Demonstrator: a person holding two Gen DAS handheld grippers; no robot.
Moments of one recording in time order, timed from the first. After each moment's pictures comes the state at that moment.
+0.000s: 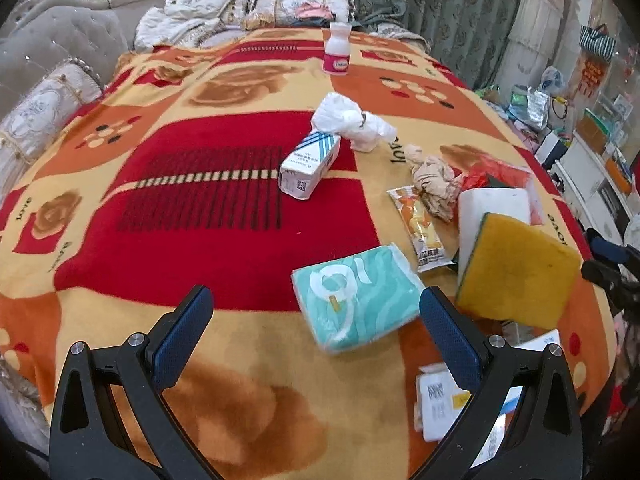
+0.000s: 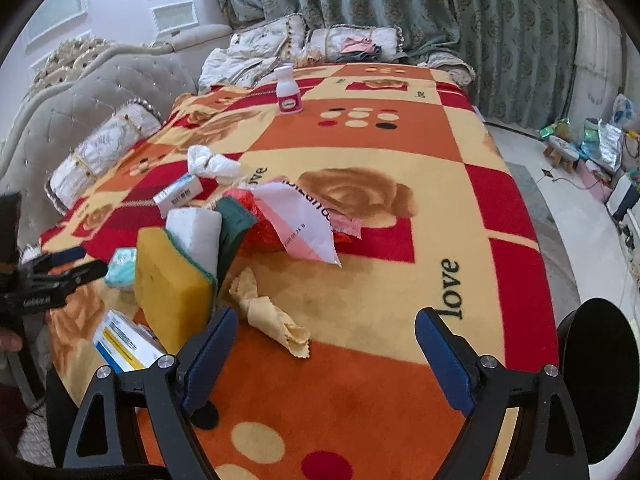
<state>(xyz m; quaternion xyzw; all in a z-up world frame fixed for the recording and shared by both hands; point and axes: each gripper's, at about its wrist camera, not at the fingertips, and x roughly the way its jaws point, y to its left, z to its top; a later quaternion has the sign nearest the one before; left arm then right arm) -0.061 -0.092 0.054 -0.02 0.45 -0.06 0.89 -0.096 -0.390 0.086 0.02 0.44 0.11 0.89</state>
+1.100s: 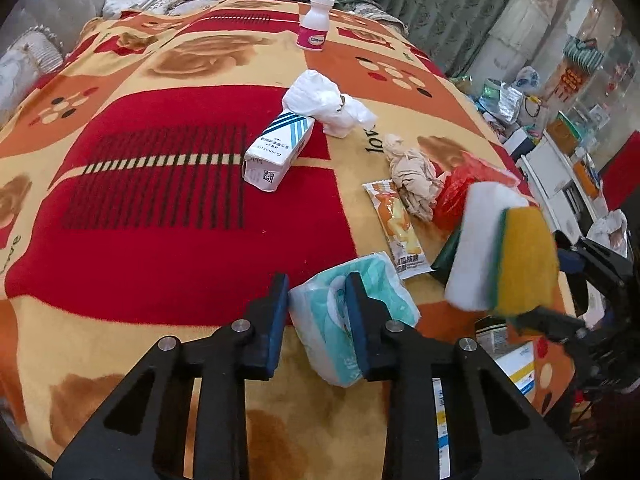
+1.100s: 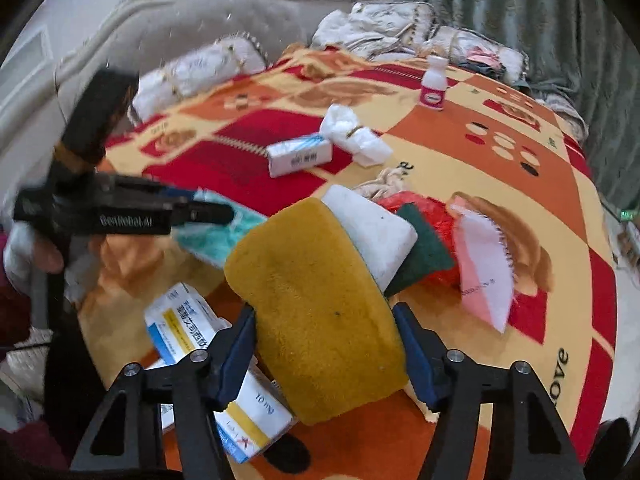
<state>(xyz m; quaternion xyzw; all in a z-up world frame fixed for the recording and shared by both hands) -0.034 -0.086 0.047 -0.08 0.49 -0.13 0.86 -0.080 -0.289 0.081 -0.09 0.44 0.27 0.85</state>
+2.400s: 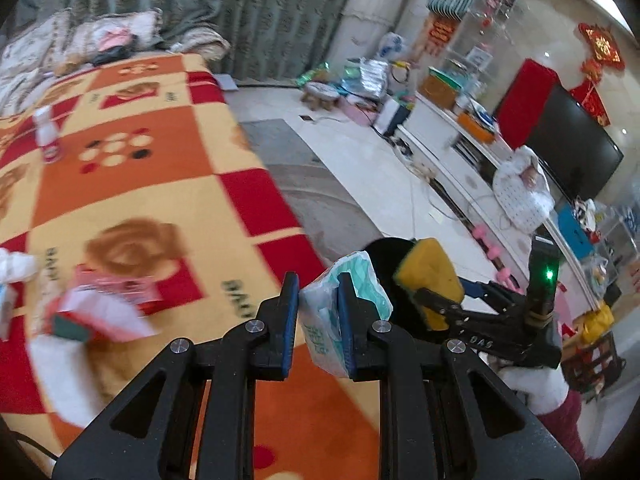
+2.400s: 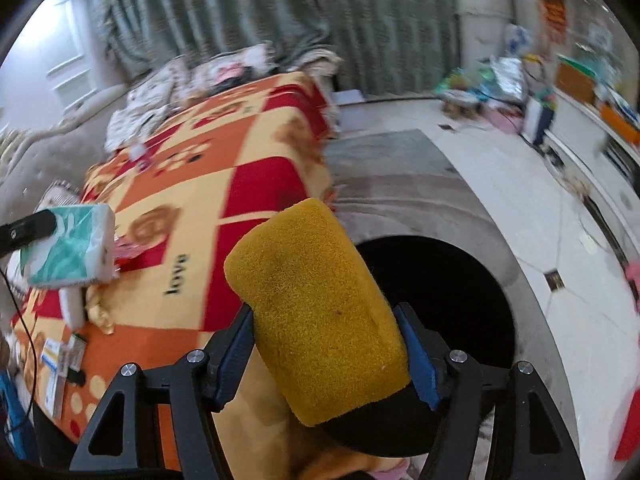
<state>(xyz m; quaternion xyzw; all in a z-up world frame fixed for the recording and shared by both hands) -0.053 -0.421 0.158 -0.01 0.44 -0.34 0.83 -0.163 -0.642 0.090 0.12 0.43 -0.05 0.89</state>
